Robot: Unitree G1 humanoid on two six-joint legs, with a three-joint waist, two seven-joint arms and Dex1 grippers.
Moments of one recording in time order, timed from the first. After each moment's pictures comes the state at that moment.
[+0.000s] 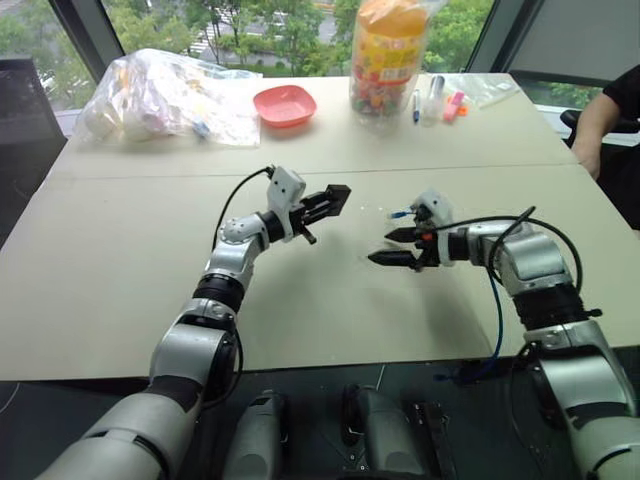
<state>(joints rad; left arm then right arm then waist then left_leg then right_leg) -0.91 0.13 0.02 0.94 -0.17 -0.17 -0.86 -0.78 -0.52 0.01 0.43 0.36 0.83 1.01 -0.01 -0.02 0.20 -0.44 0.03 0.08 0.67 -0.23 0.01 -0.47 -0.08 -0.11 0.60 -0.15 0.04</state>
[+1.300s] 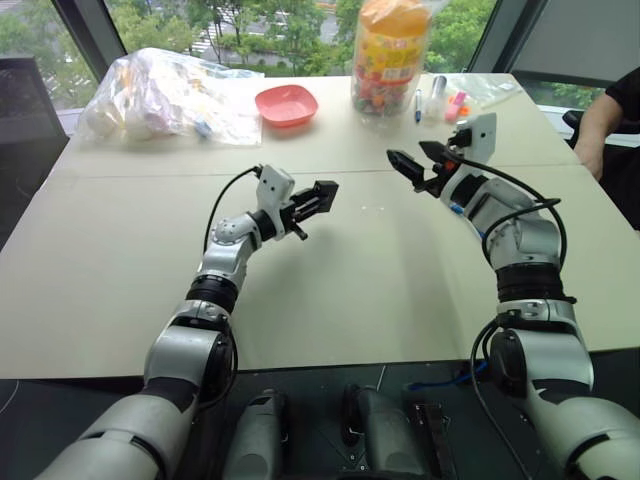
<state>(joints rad) -0.88 0.16 0.03 0.93 -0.18 -0.18 -0.83 -0.86 -0.41 -0.18 0.53 0.36 0.35 0.63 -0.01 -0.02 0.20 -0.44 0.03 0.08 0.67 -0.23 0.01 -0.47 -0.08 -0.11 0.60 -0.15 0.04</state>
